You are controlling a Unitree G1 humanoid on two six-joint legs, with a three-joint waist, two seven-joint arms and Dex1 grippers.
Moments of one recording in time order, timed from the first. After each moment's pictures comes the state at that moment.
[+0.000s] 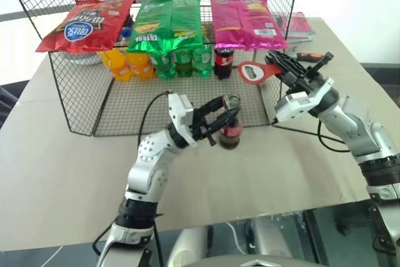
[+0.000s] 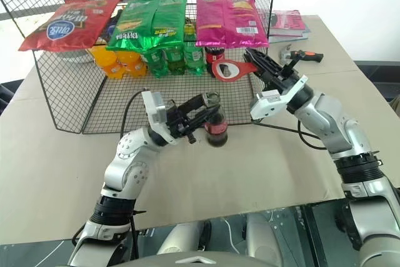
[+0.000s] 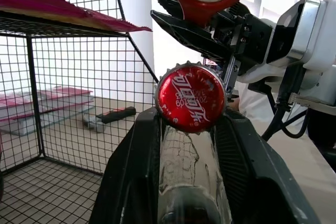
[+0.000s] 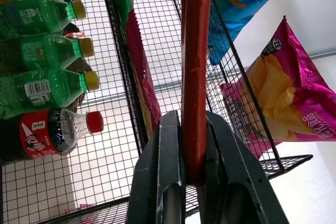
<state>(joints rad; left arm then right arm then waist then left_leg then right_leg) -0.29 0.23 -0.09 -0.15 -0.49 0.07 -0.86 -0.59 -0.64 0.14 0.11 -0.57 -0.69 0.05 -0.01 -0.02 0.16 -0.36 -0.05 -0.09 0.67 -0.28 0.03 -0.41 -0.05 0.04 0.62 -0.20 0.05</state>
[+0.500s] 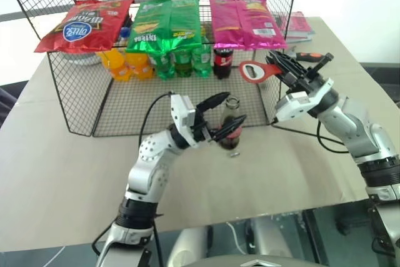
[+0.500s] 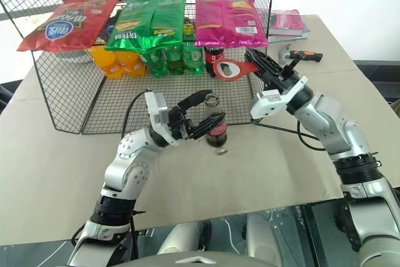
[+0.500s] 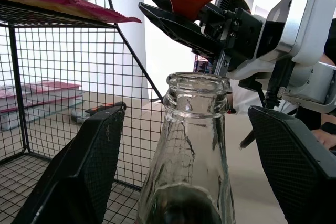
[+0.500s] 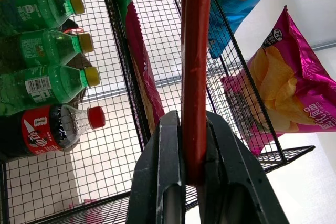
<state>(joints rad) -0.29 0.25 -0.09 -0.16 -0.49 0.08 -0.87 -0.58 -0.63 0.14 0.11 -0.56 -0.68 0.05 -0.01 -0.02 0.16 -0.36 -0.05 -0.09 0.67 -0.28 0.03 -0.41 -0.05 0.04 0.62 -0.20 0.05</state>
